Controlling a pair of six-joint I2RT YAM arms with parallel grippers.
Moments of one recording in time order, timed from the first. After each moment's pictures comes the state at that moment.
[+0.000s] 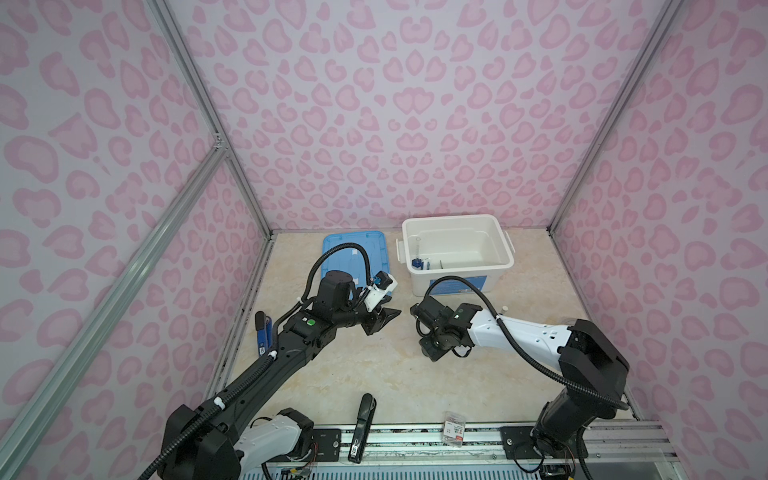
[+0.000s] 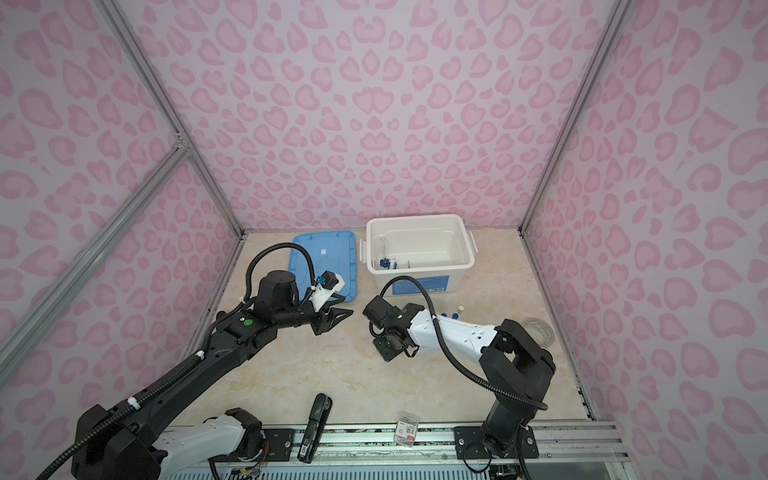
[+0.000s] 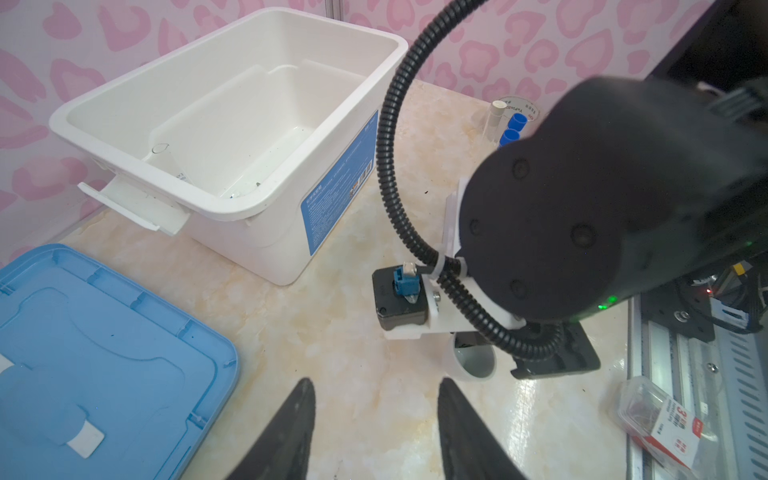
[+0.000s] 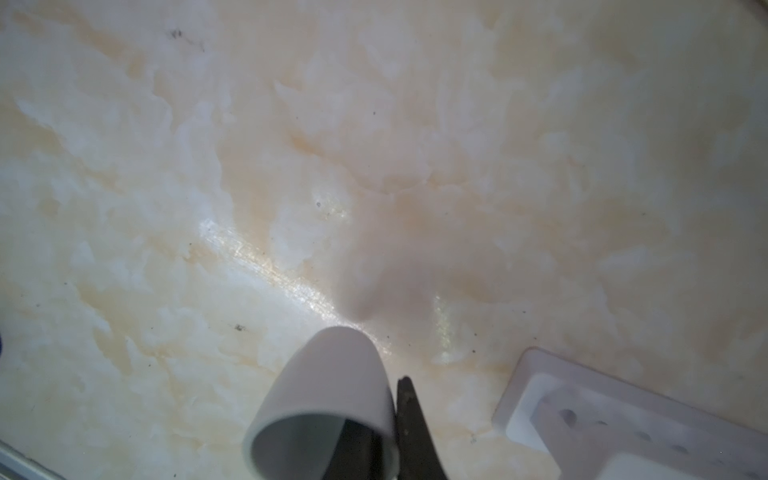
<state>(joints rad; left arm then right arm) -0.50 1.14 0.85 -0.27 0.51 0.26 0.87 1.65 1.14 -0.76 0.07 0.23</state>
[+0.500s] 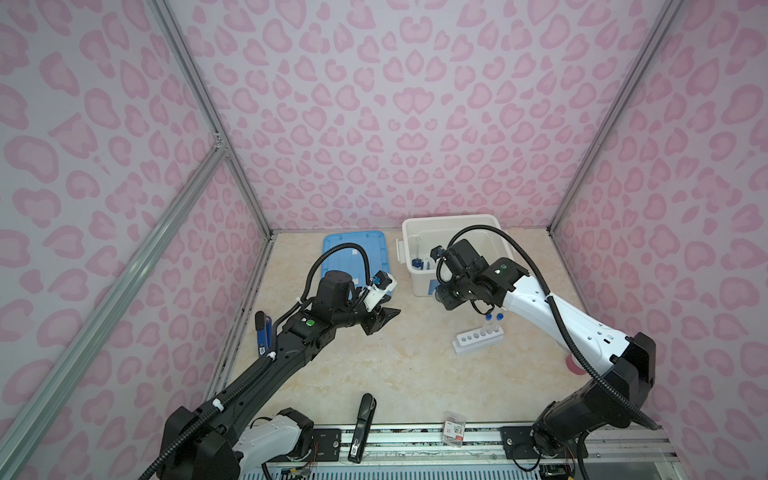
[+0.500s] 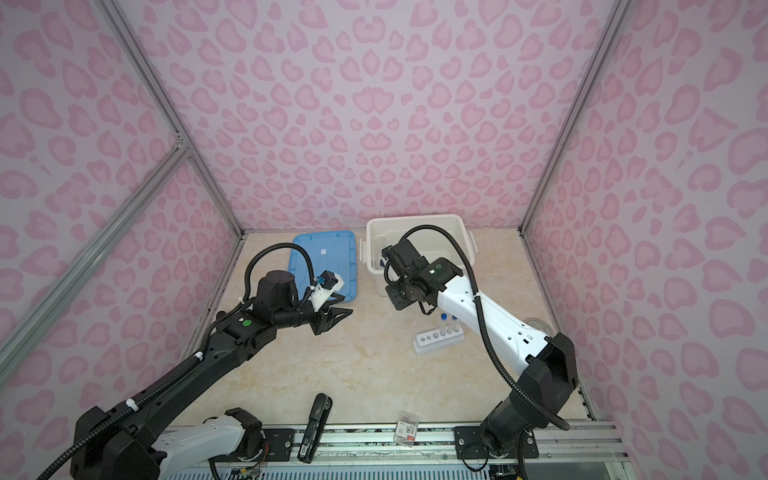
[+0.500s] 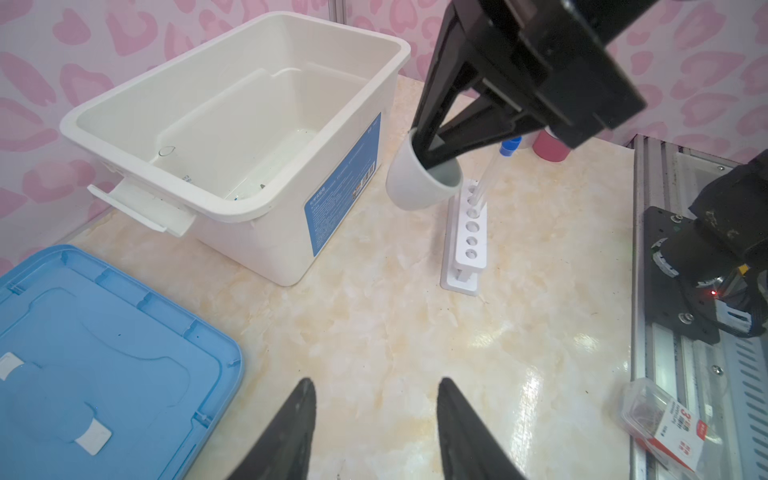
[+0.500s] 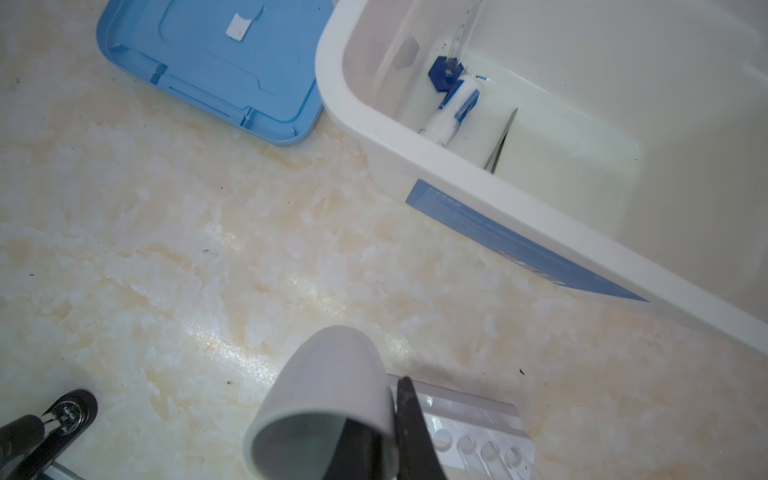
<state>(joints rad) -0.50 1.13 0.85 -0.27 0.50 0.26 0.68 1.57 1.54 -0.96 0.15 0.12</state>
